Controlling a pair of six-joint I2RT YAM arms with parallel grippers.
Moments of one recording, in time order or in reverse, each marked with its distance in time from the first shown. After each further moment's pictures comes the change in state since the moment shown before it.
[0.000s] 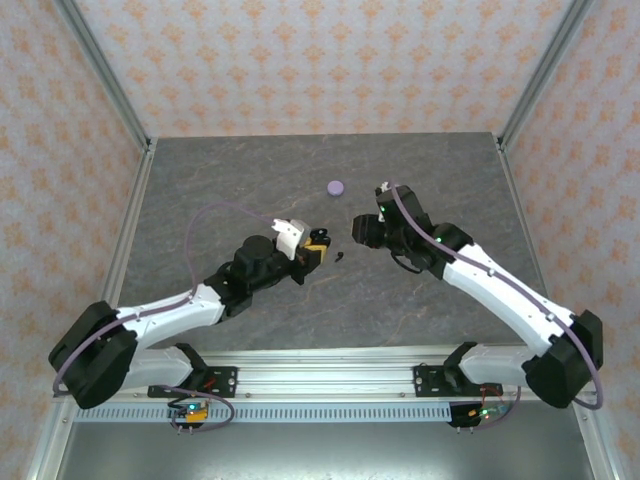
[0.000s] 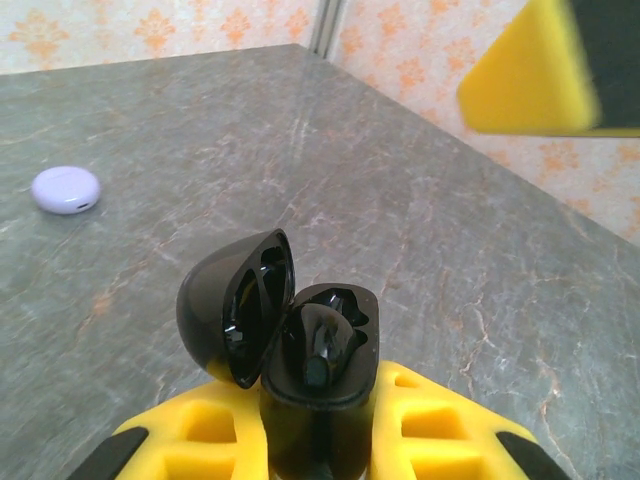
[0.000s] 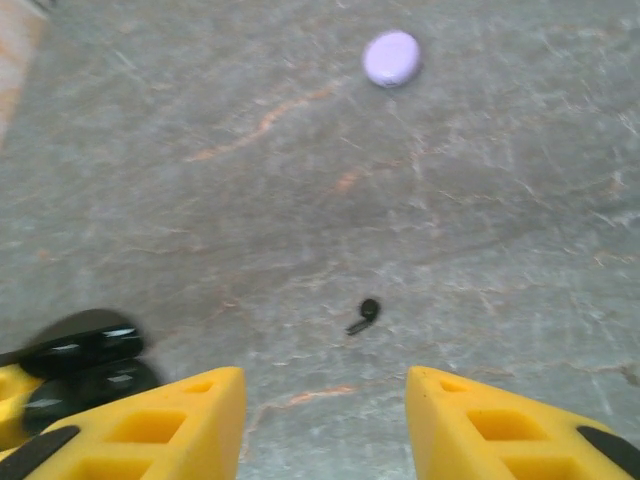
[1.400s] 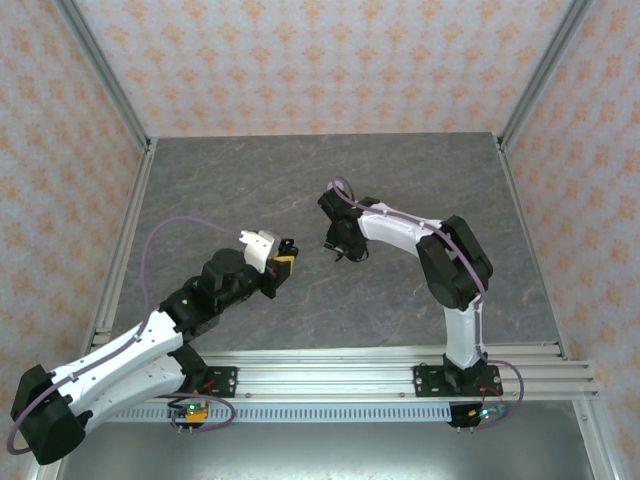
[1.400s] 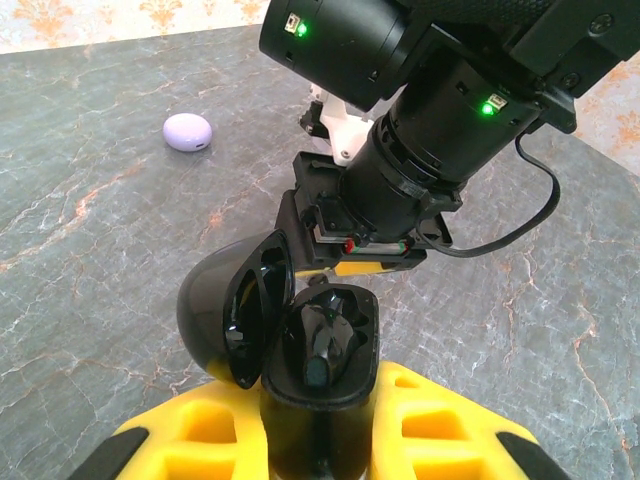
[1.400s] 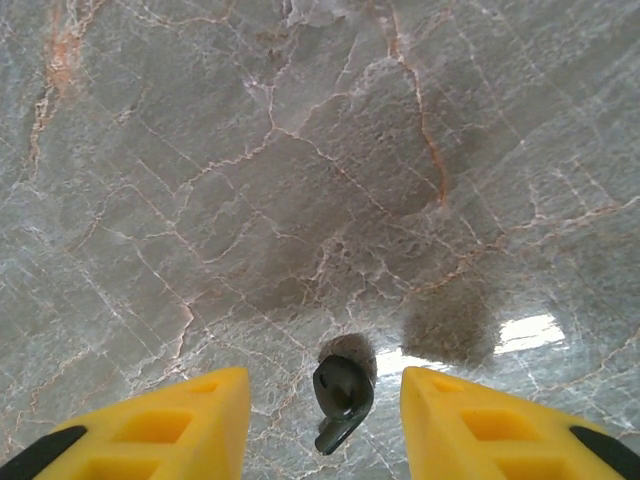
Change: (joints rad) left arm 0.000 -0.394 -0.021 -0.474 -0.130 0.004; right arm 0.020 0.730 0.323 -0.106 -0.042 0.476
